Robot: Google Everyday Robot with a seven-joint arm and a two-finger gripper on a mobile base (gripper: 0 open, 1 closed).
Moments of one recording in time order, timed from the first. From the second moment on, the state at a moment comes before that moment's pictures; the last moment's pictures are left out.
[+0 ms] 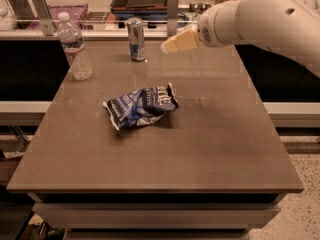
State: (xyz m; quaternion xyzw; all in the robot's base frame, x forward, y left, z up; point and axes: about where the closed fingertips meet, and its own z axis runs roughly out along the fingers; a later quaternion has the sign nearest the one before) arm 0.686 -0.091 0.972 -0.31 0.79 0.04 0.53
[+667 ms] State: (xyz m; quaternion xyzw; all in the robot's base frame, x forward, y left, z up) arm 0.721 -0.057 0.984 -0.33 0.74 0.09 0.58
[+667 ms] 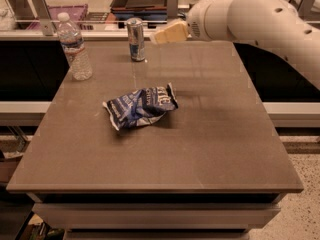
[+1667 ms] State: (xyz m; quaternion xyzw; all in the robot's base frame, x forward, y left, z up) arm 0.773 0.007 0.963 -0.36 0.72 0.20 0.57
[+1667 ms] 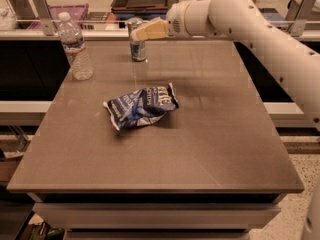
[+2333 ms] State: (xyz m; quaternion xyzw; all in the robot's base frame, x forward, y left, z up) arm 0.799 0.042 0.940 -0.35 0.70 0.25 0.56
